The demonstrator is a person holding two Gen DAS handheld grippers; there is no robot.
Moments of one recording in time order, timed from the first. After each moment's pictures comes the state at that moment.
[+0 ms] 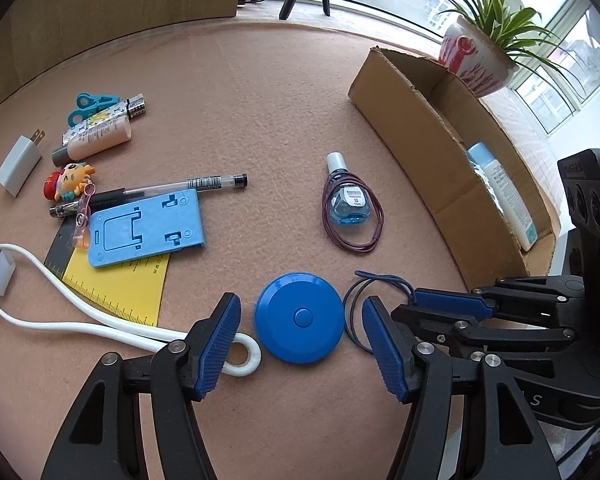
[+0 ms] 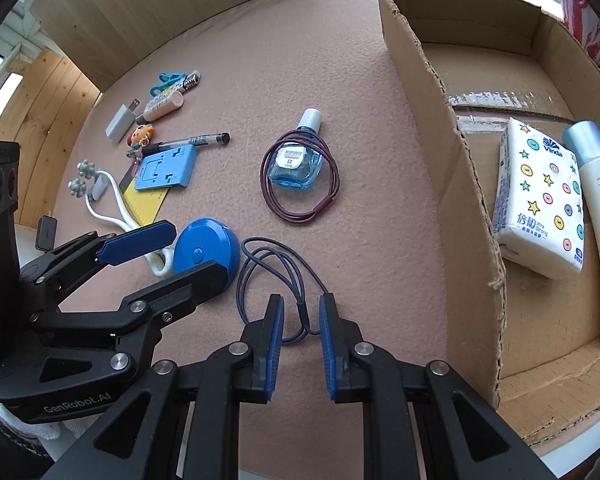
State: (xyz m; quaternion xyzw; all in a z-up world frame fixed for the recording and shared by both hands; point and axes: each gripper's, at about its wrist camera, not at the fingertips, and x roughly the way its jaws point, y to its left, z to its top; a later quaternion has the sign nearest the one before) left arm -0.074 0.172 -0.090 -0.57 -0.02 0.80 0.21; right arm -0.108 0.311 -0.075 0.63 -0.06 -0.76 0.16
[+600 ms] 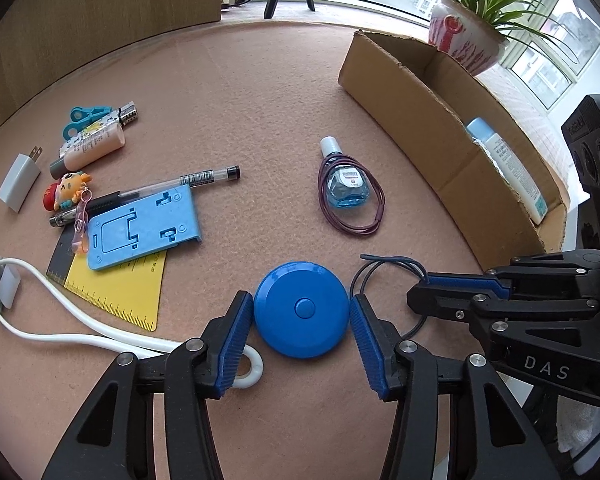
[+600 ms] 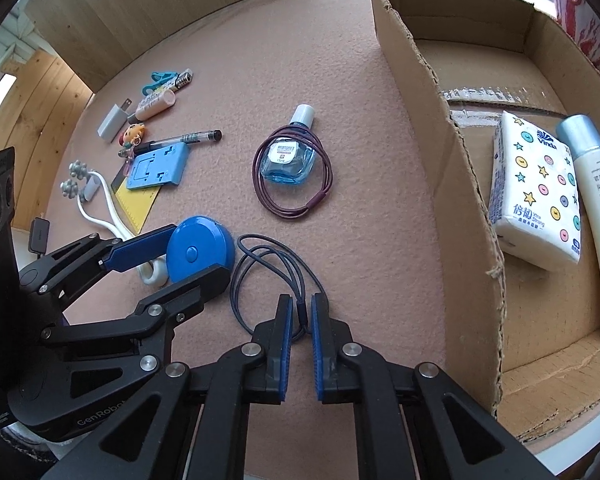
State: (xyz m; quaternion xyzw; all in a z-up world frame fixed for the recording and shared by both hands) left arm -0.067 0.178 -0.097 -0.56 0.02 0.80 0.21; right arm -0.105 0.309 -0.077 0.63 -0.06 -0.76 0.15
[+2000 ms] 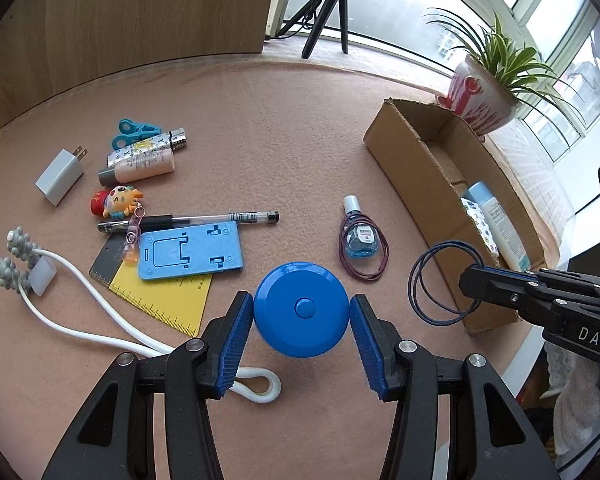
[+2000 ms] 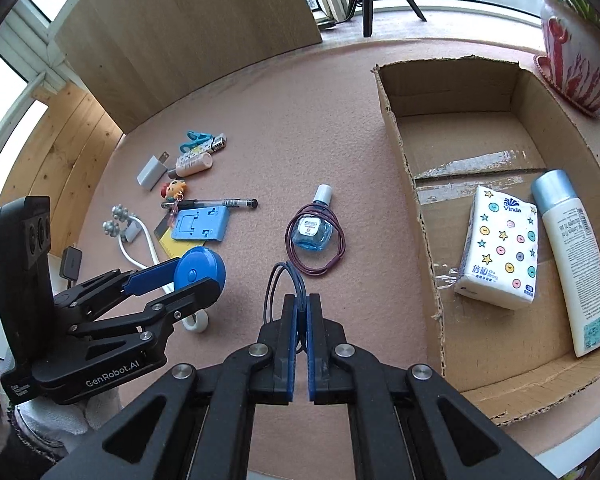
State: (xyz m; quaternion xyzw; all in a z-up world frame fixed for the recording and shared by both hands) left arm -0.069 0.156 -0.055 -0.53 -0.04 0.83 0.18; right arm -0.104 0.328 -0.020 0.56 -0.09 -0.80 0.17
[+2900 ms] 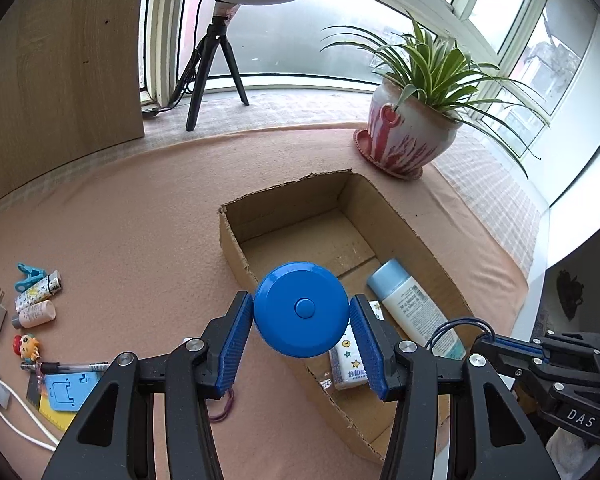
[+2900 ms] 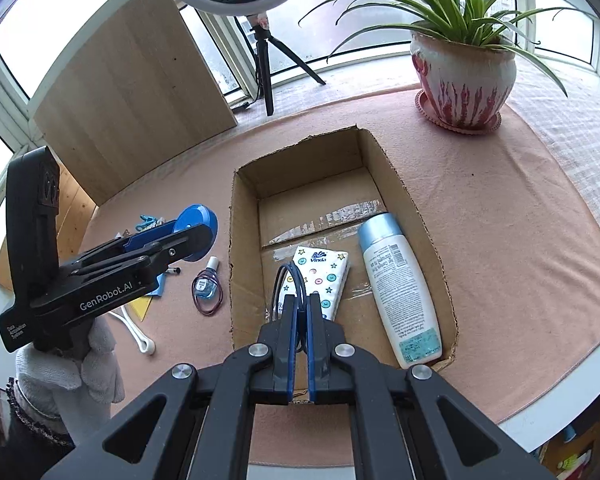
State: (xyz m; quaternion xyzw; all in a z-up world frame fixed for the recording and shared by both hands) left arm -0.133 0.301 -0.003 -0.47 -0.01 0.85 0.24; right arm -0.098 0.463 0.036 0.50 -0.12 -0.85 0.10
